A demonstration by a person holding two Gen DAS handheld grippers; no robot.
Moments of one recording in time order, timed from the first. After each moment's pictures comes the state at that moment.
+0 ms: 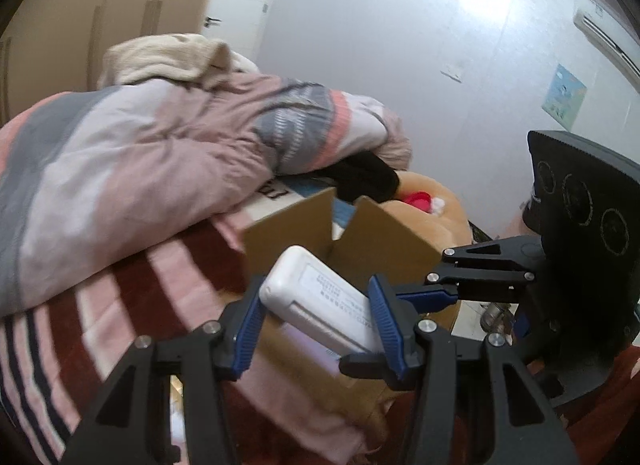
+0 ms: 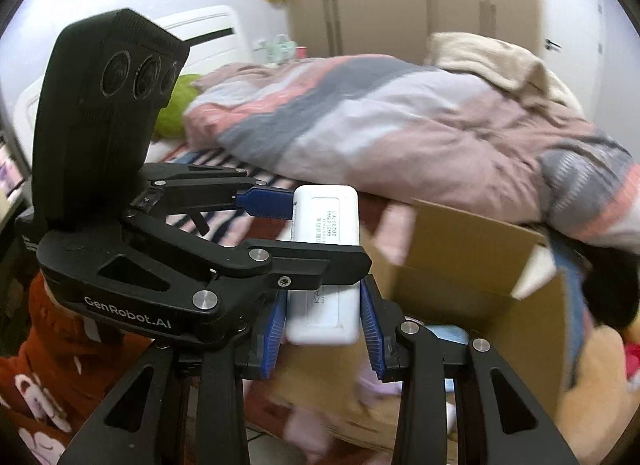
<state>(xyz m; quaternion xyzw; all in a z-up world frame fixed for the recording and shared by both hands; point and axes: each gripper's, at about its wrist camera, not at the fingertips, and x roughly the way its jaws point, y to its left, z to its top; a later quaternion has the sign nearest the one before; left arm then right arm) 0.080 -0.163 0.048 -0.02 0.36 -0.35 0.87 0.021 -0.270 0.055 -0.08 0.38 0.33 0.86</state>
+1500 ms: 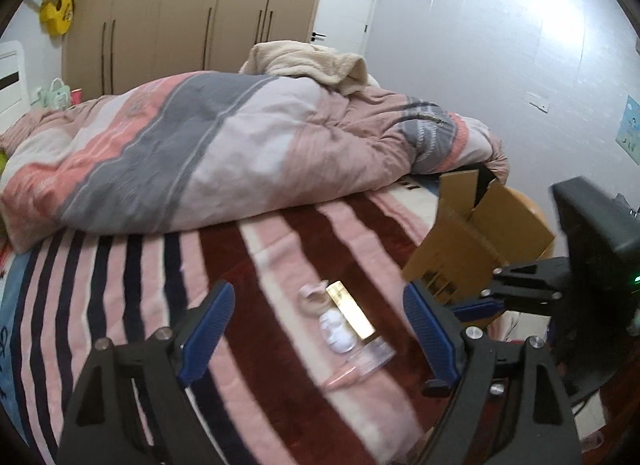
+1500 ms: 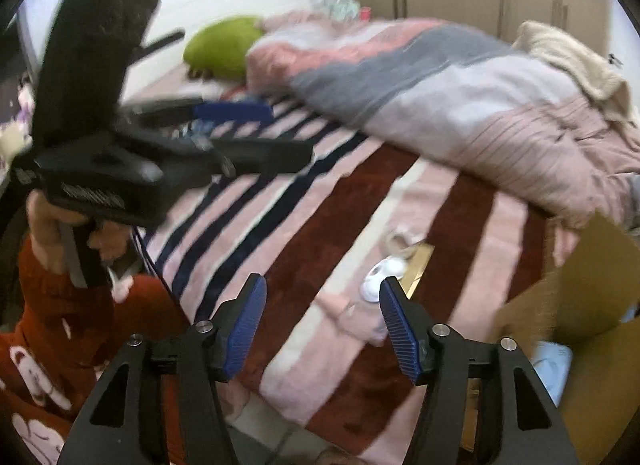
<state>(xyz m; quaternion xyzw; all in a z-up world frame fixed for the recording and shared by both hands) 0.004 0.035 0.008 -0.04 0.34 -0.16 0.92 -0.013 -0.128 -0.007 -0.15 0.43 0.41 0.79</state>
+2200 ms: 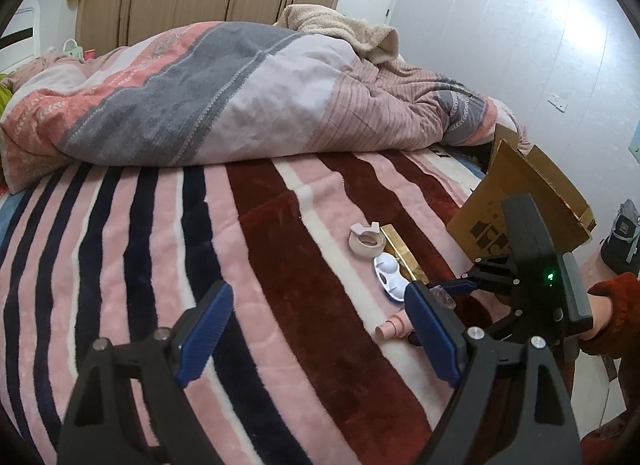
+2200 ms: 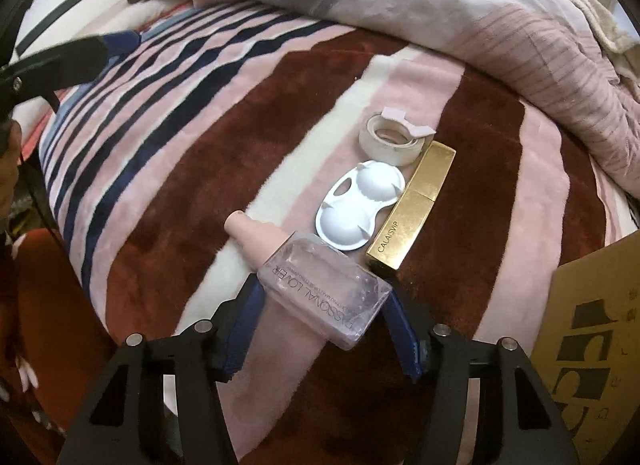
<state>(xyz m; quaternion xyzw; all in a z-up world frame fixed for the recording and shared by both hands) 0.007 0.072 -0.070 -0.07 0.38 -0.15 0.91 0.025 -0.114 -0.138 -0.20 0.50 0.34 0.77</state>
